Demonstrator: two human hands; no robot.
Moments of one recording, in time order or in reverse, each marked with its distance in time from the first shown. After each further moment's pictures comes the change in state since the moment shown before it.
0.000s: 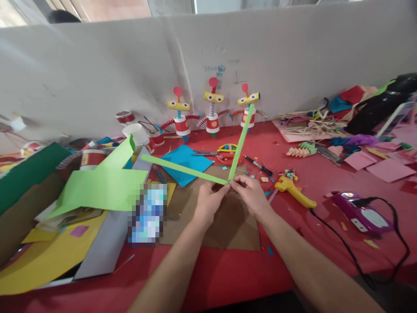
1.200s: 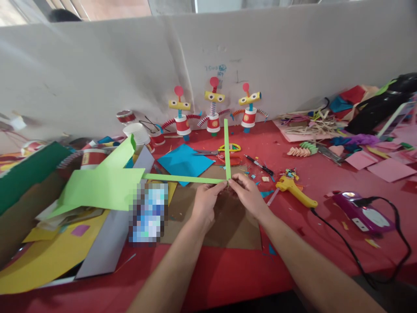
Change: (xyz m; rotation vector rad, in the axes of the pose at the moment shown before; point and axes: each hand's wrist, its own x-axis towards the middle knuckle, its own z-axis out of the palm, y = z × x) left_hand 0.000 0.008 -0.001 -0.366 0.047 -0.151; right_hand -0.004 0.001 0.002 -0.160 -0.078 -0.102
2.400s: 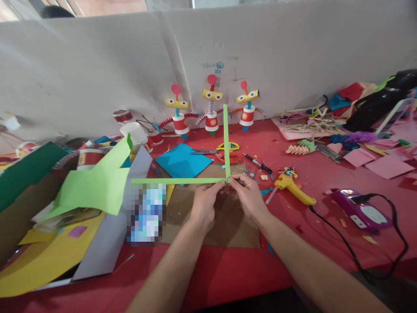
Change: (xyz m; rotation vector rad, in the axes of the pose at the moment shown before) left_hand 0.000 -0.003 0.003 -0.052 0.057 -0.050; right_hand -0.002 0.003 0.010 0.331 0.145 0.114
